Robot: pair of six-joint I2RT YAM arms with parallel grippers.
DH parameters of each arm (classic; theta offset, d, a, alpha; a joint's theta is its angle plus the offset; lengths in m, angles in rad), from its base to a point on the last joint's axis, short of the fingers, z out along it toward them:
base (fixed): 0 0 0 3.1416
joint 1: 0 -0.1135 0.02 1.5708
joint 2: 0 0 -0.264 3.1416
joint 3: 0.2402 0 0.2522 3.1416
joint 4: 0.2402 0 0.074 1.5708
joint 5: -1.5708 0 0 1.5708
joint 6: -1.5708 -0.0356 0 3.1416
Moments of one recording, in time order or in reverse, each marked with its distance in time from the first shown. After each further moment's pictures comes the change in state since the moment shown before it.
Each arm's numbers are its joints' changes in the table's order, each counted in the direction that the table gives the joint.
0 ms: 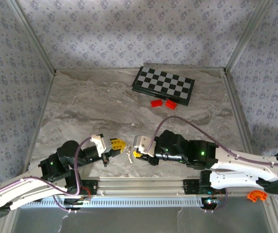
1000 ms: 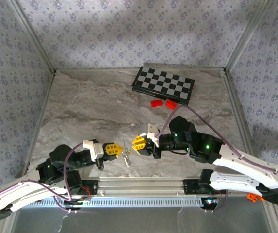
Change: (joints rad) left arm 0.000 -0.096 -0.053 -0.073 -0.117 -0.017; right arm 0.201 -0.023 0.003 -0.153 0.420 -0.093
